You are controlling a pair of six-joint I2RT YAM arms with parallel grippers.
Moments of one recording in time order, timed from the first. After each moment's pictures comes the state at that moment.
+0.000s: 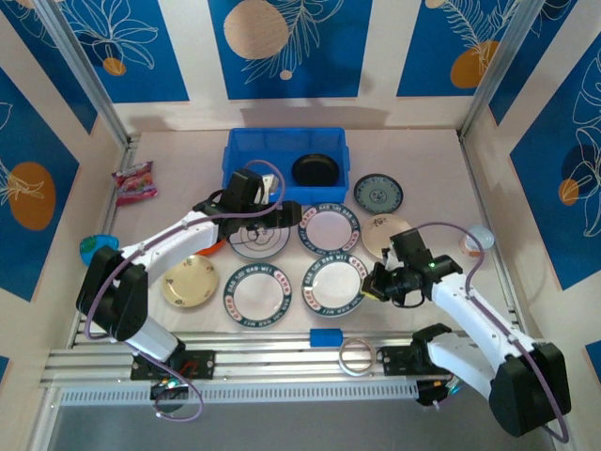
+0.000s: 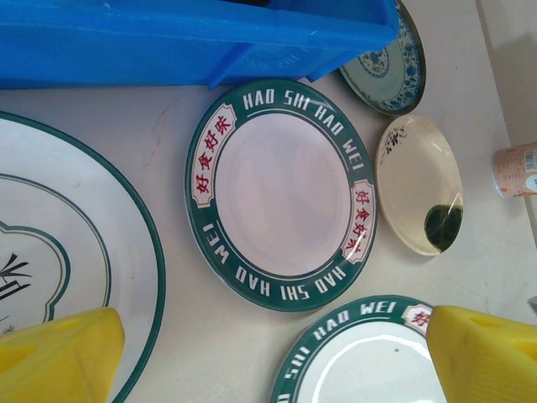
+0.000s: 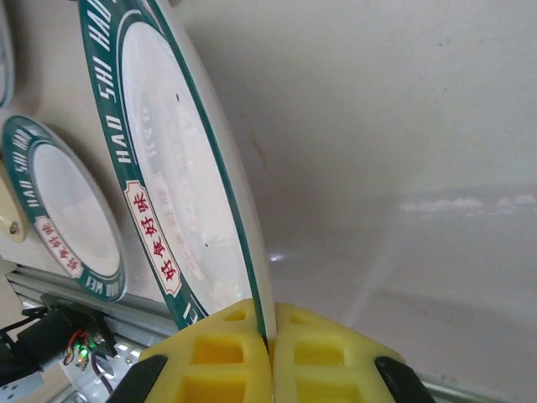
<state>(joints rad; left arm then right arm) -0.58 1.55 1.10 -0.31 0.30 -0.57 0.34 0.92 0.57 -0.84 -0.46 0.77</state>
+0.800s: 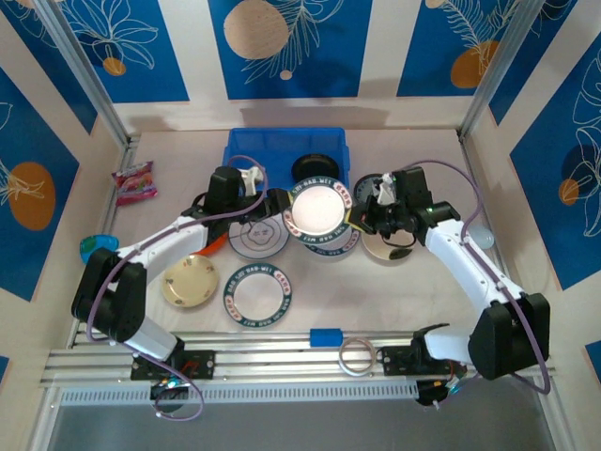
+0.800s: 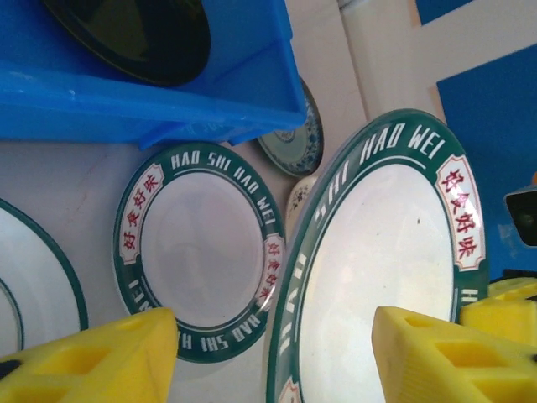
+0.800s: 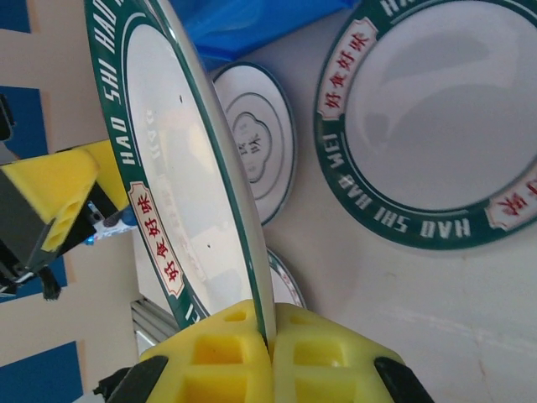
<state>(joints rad) -0.46 1.53 0.97 0.04 0.52 -0.77 0.26 1.26 1.00 -0.60 -0.60 0.72</state>
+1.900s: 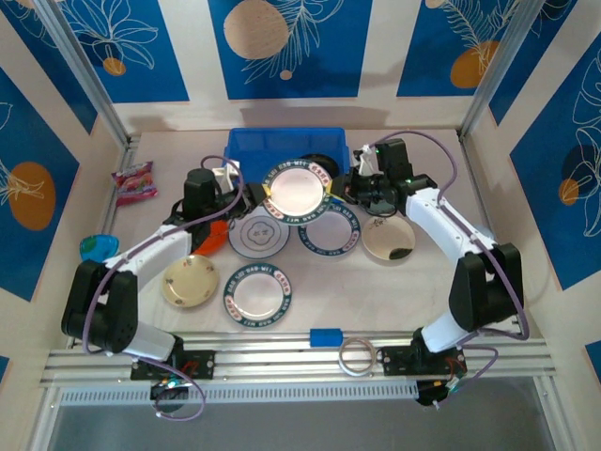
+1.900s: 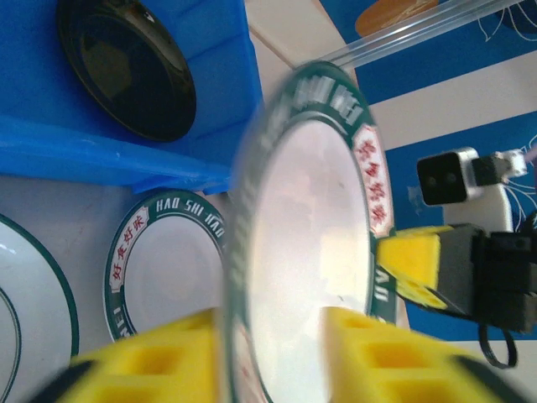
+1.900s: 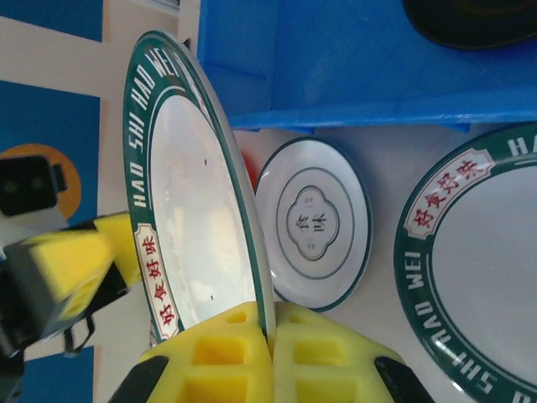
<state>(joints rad) -0.32 1.42 0.84 0.23 0.61 -0.93 0.28 1.57 1.23 -0.41 -0.67 0.69</state>
